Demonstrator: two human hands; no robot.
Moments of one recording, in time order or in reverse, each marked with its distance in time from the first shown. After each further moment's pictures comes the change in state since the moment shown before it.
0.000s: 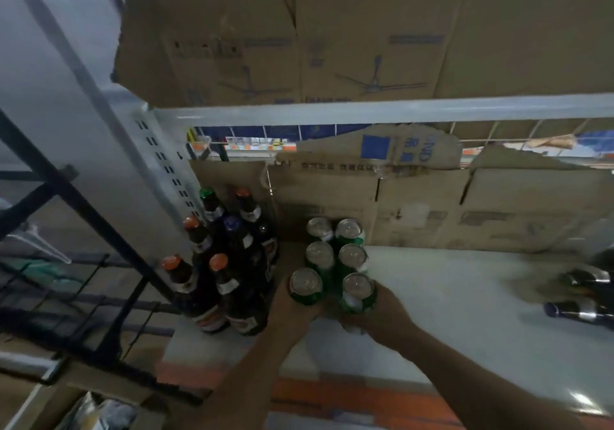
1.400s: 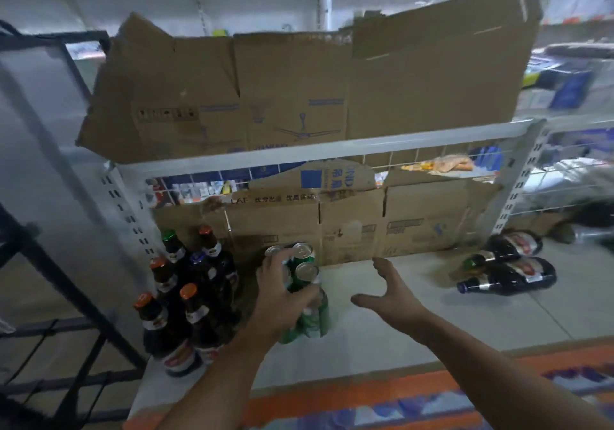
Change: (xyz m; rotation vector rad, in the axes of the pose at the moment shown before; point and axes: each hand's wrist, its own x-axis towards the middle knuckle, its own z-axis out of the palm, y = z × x) left_hand -0.061 0.119 0.010 0.167 -0.153 0.366; right_hand -0.094 -0.027 -0.089 0.115 0.272 -0.055
